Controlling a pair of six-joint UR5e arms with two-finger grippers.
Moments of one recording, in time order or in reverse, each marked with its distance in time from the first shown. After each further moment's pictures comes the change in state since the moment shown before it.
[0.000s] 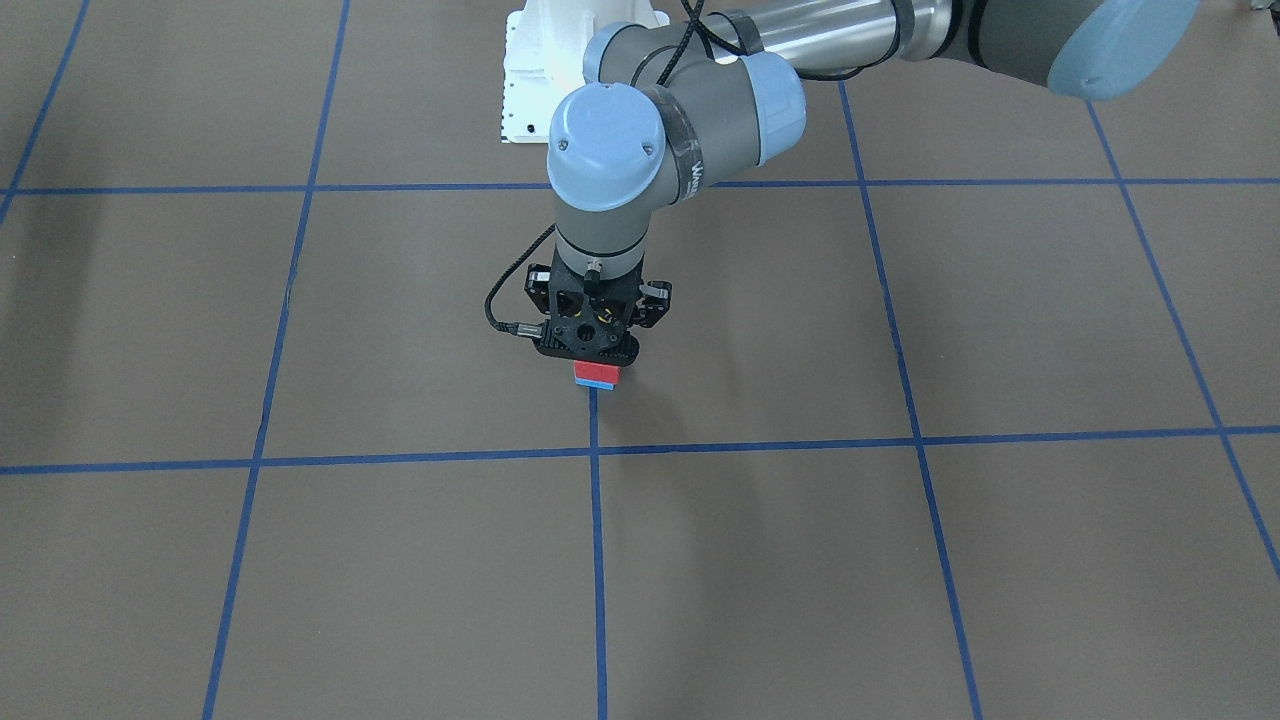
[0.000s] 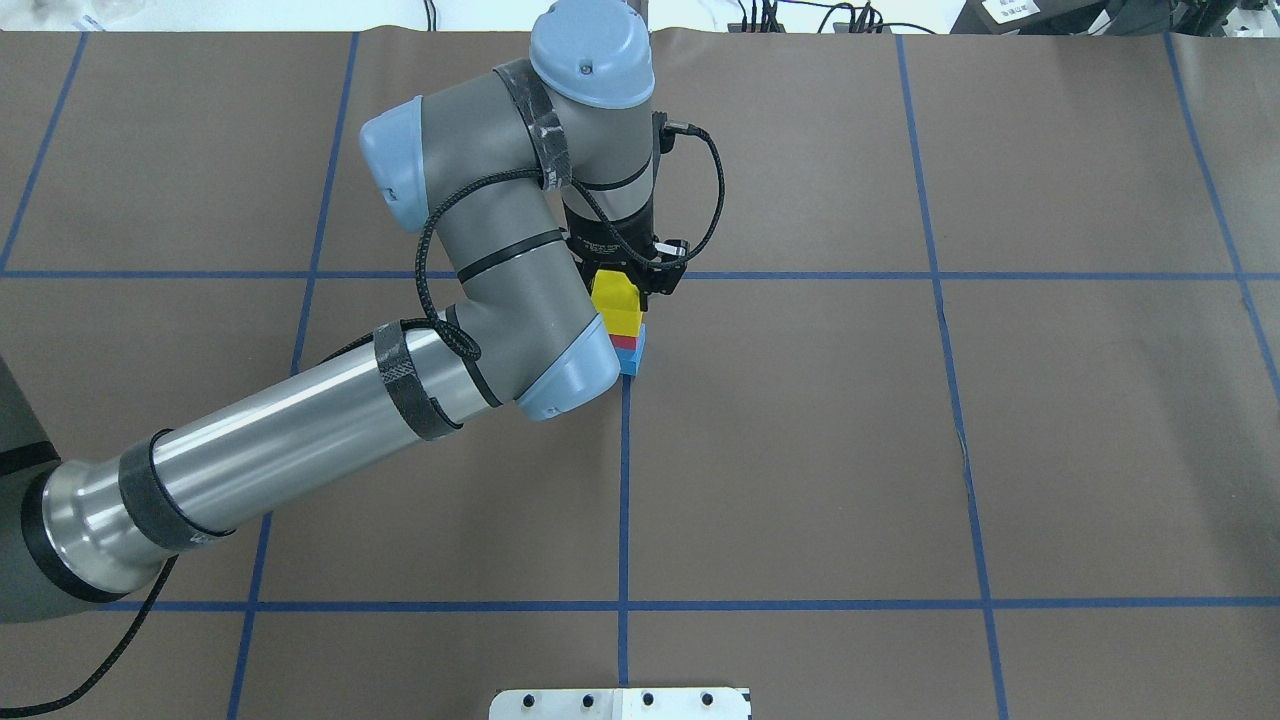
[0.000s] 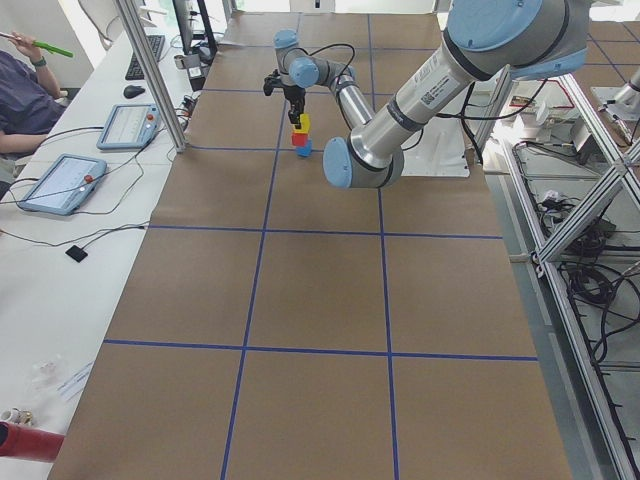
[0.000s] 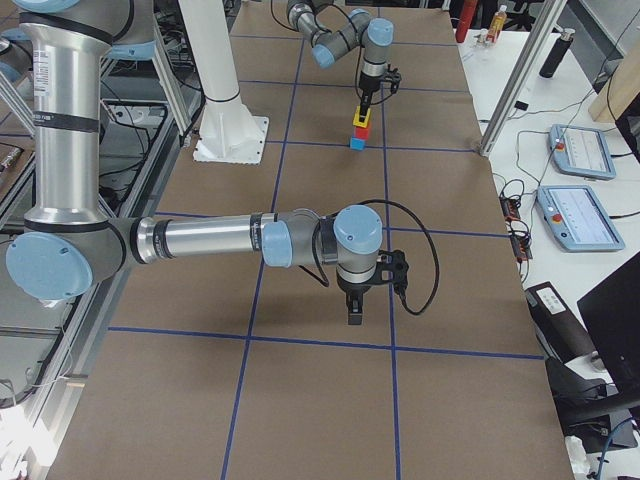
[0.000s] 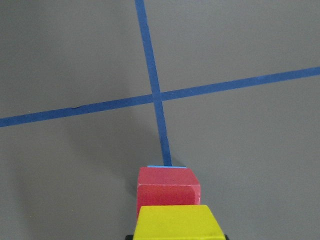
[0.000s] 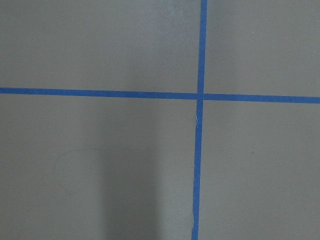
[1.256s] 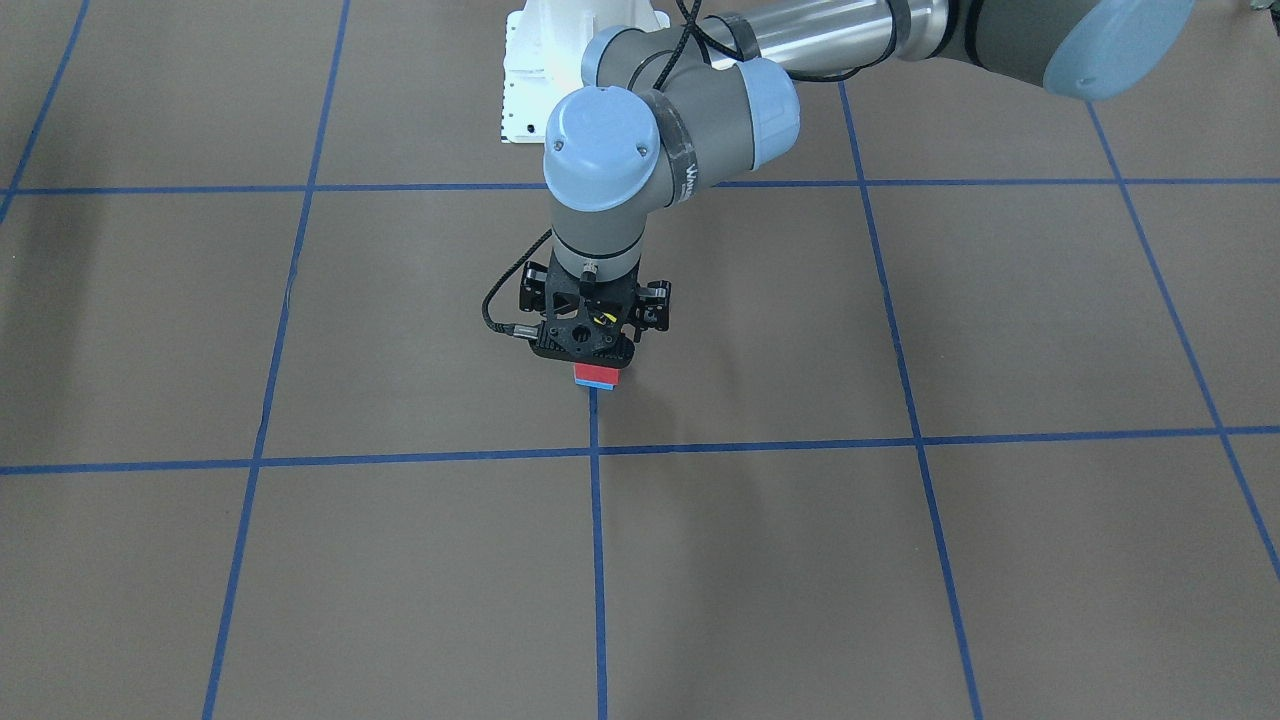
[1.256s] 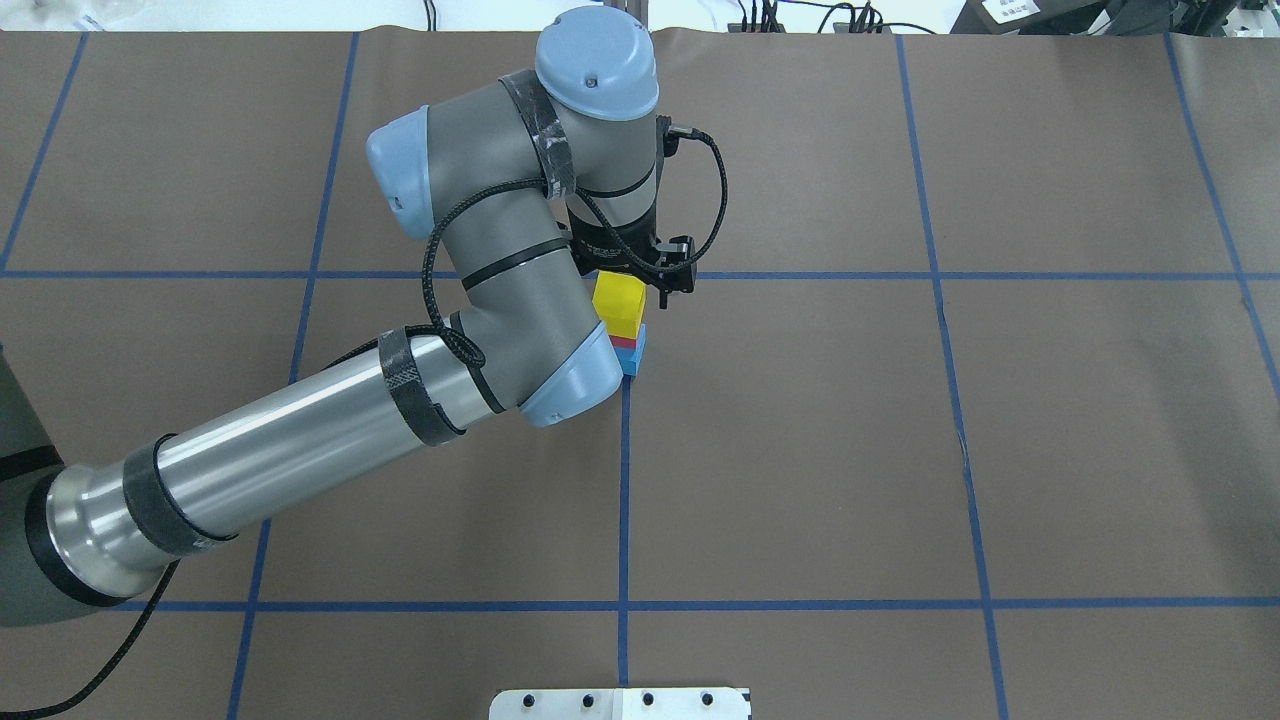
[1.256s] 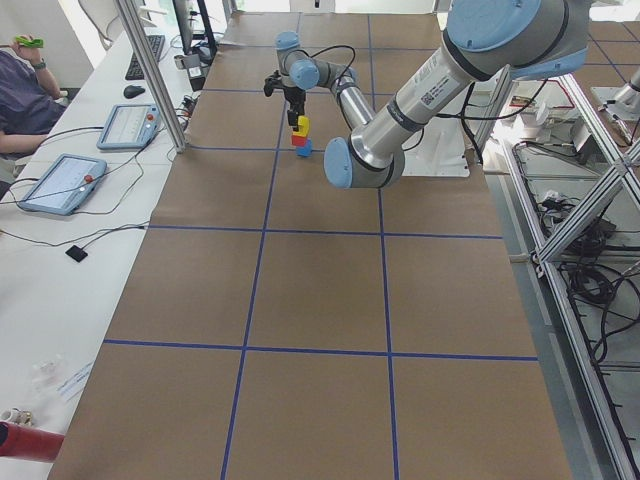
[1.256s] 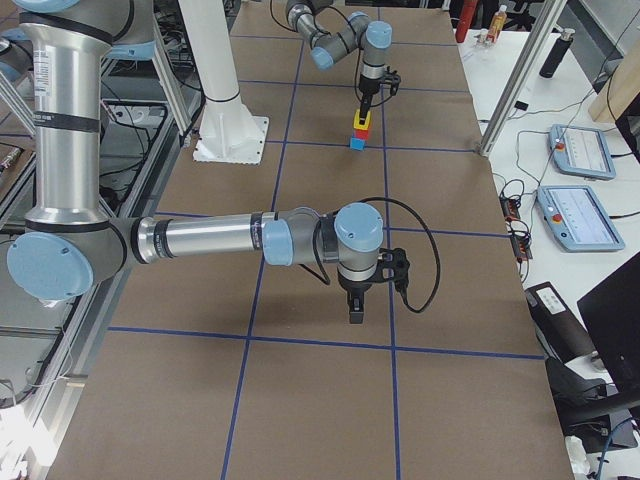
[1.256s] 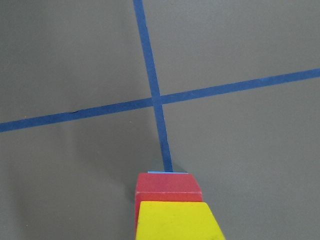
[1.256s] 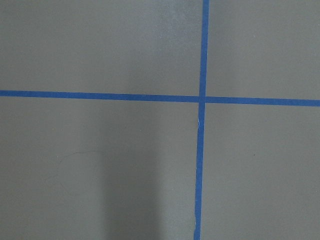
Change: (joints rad) left arm 0.001 0.000 -0.010 -0.014 0.028 0.000; right arm 0.000 0.003 0.005 0.004 -0.001 -0.001
